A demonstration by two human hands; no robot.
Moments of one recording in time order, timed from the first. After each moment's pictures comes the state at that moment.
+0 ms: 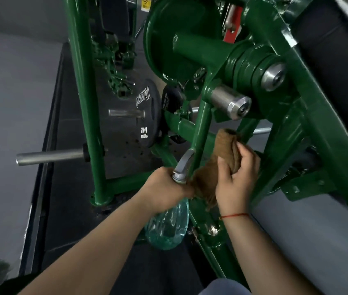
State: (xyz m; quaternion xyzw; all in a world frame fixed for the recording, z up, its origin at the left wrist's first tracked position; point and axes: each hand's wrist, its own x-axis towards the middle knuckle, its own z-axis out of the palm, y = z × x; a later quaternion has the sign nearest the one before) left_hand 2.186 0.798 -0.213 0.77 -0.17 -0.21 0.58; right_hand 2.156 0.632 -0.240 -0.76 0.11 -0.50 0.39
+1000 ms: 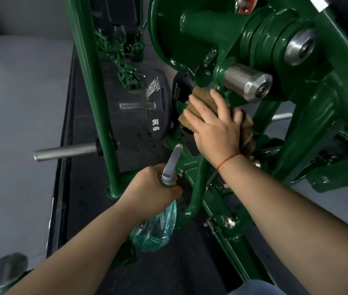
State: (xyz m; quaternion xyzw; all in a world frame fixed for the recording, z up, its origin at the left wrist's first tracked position) left_hand 2.188 0.840 -0.238 0.83 -0.16 -0.12 0.51; right_hand 2.244 0.639 -0.211 -0.91 -0.03 -0.40 -0.12
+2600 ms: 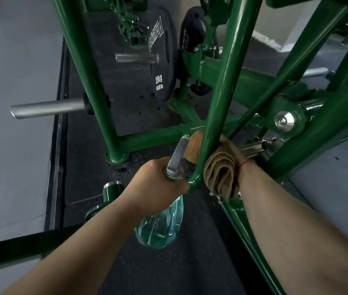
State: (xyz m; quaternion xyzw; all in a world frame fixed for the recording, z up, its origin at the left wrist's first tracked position) left_hand 2.179 0.816 -0.322 0.84 -0.11 -0.18 0.50; right_hand 2.243 0.591 -0.375 -0.57 0.26 0.10 0.77
